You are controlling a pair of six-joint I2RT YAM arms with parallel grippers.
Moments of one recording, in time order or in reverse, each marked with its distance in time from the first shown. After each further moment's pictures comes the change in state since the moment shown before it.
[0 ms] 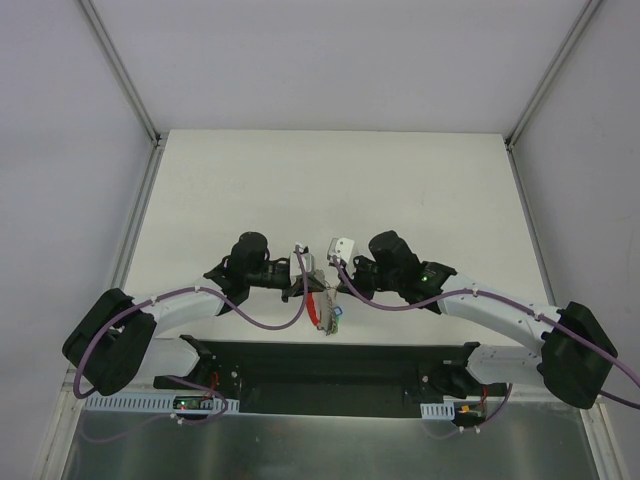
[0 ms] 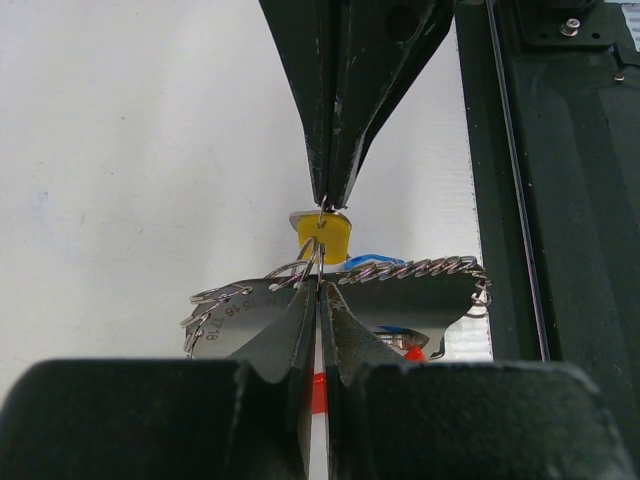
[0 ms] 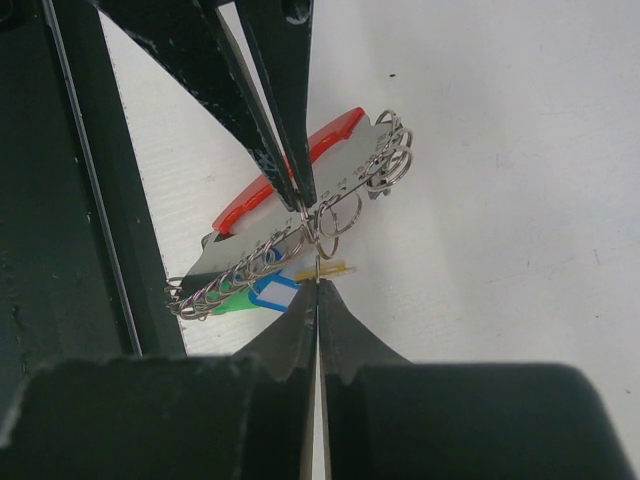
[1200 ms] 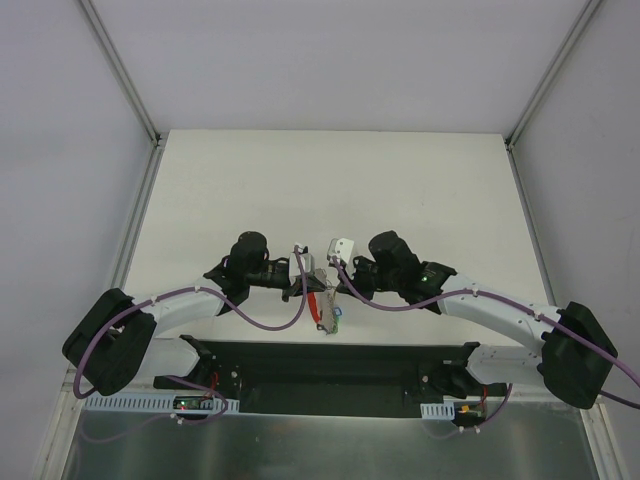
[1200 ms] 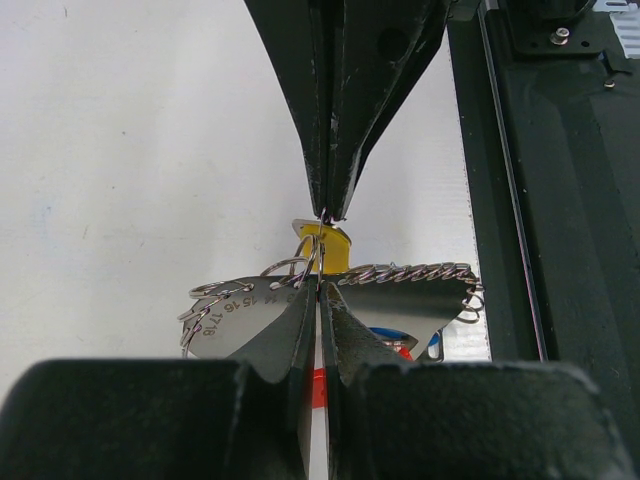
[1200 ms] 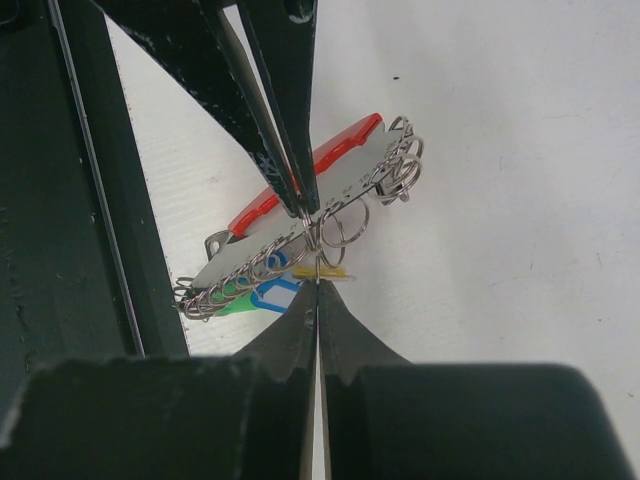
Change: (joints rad) left arm 0.000 0.000 0.000 0.024 0.024 -0.003; right arm 0.002 -0.001 0.000 0.002 -0.009 0.000
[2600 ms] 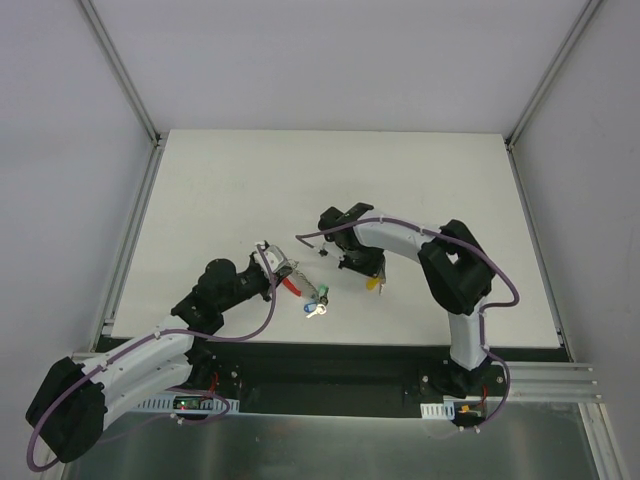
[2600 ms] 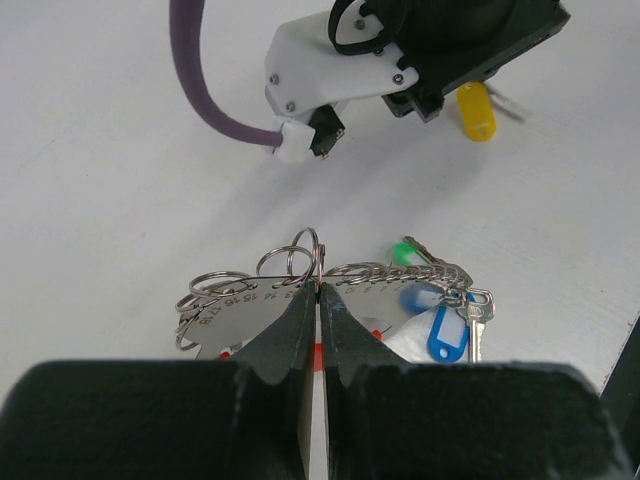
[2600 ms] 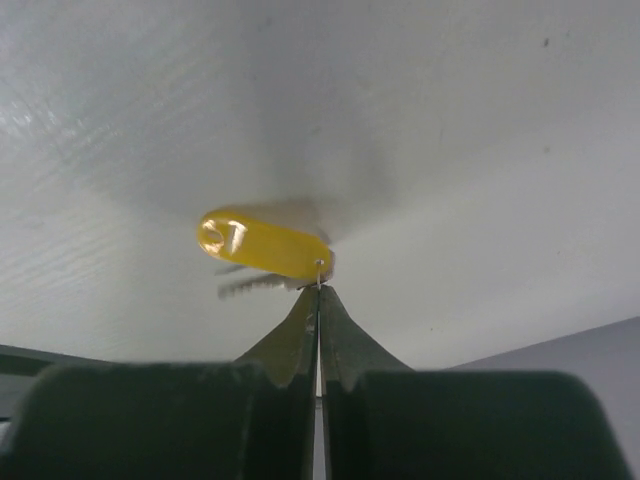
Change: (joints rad) left arm 0.000 -0.461 -0.208 -0.105 -0.612 -0.173; right arm -0.077 0.763 0.687 -0.929 0.618 -0.076
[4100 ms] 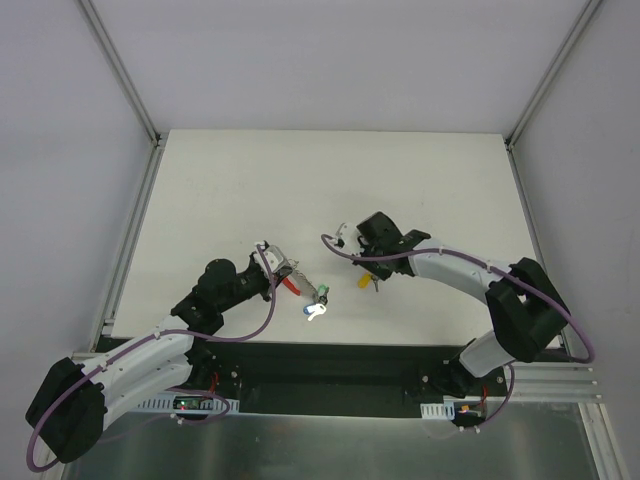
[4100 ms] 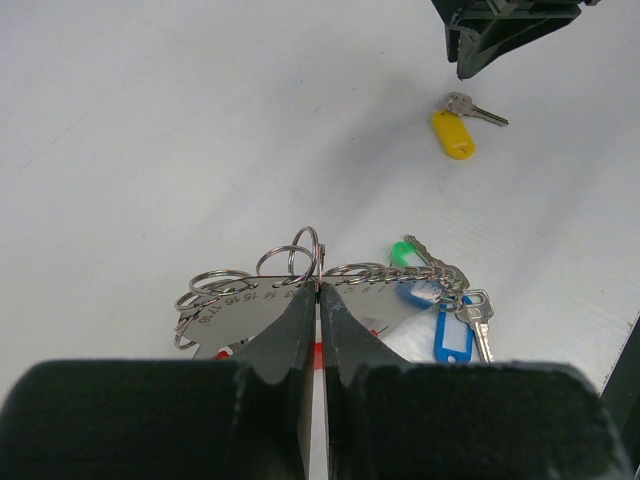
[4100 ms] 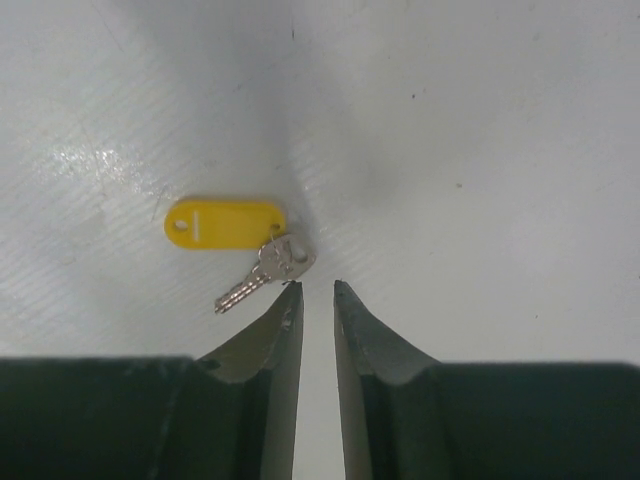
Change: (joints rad) left arm 0.000 -0.005 0.000 0.000 -0.002 0.000; right arm -0.074 -0.433 -0.469 0.588 -0.170 -0.073
